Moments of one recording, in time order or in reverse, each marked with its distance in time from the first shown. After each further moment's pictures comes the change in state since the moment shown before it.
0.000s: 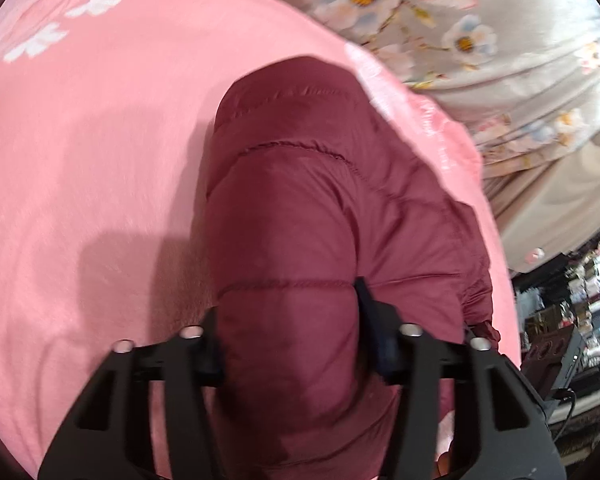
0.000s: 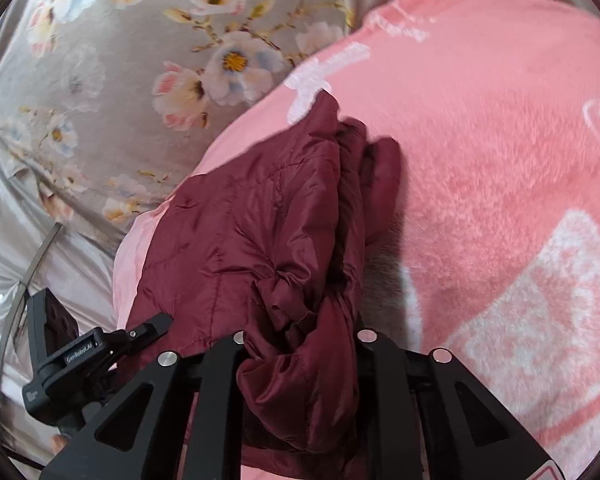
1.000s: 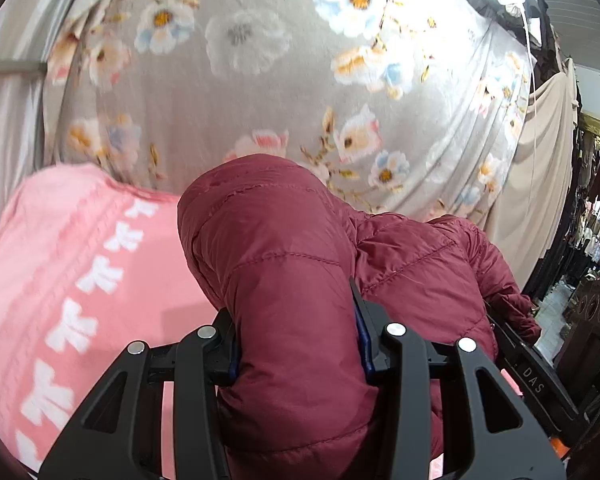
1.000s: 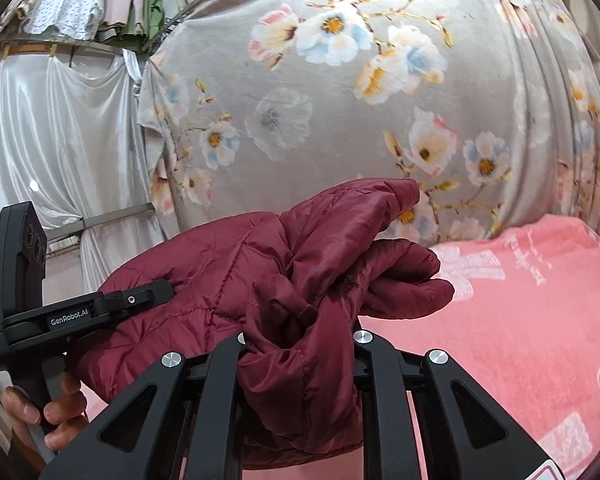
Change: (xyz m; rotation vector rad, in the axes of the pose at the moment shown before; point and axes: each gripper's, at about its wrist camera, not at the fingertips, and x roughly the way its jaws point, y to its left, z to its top) left arm -0.235 -0.009 0.032 0.348 -0.535 -0.002; right arm -0.091 0.246 -0.027 -0.555 -0.429 0.129
